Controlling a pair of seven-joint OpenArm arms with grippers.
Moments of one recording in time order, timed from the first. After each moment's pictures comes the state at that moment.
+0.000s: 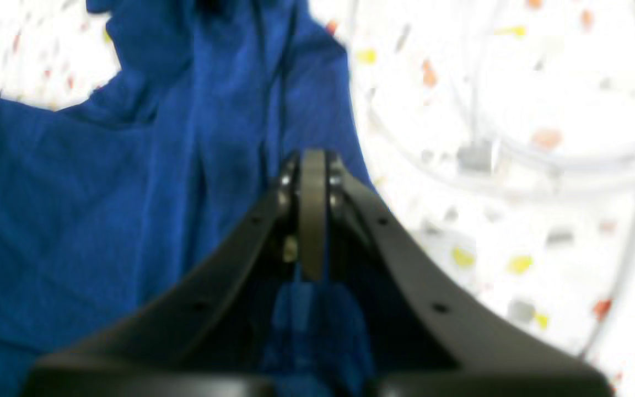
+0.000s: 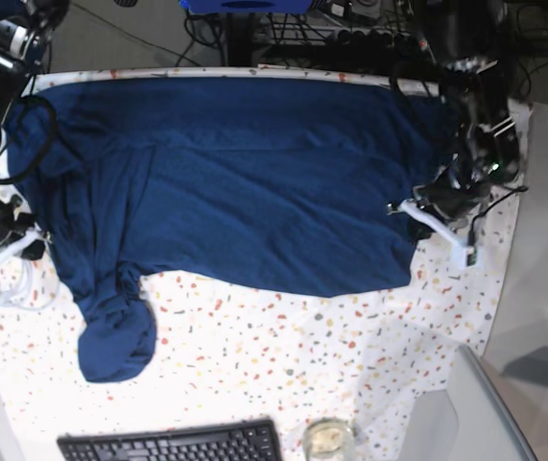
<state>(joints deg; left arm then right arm) 1.6 -4.0 -25.1 79.6 -12.9 -22.0 39.9 10.2 13.9 30.4 59.1 15.9 32.8 -42.4</state>
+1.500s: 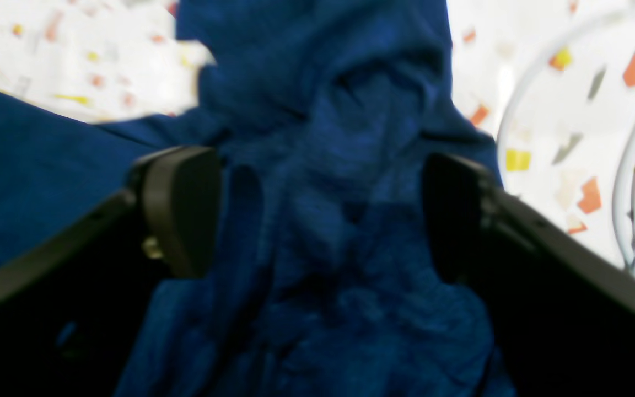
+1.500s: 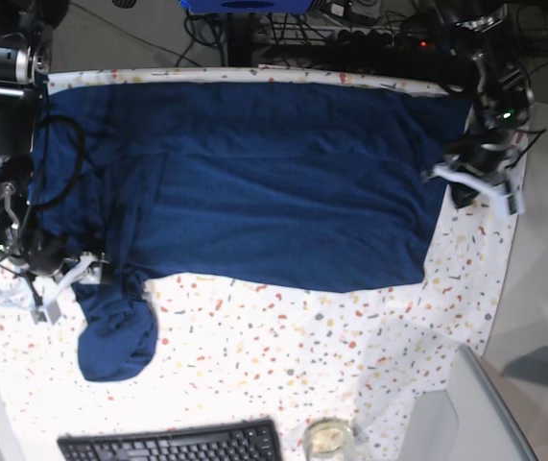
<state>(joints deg) 12.2 -5.9 -33.0 80.7 -14.7 -19.5 23.9 16.8 13.6 9.8 51.9 15.6 24.8 -36.7</state>
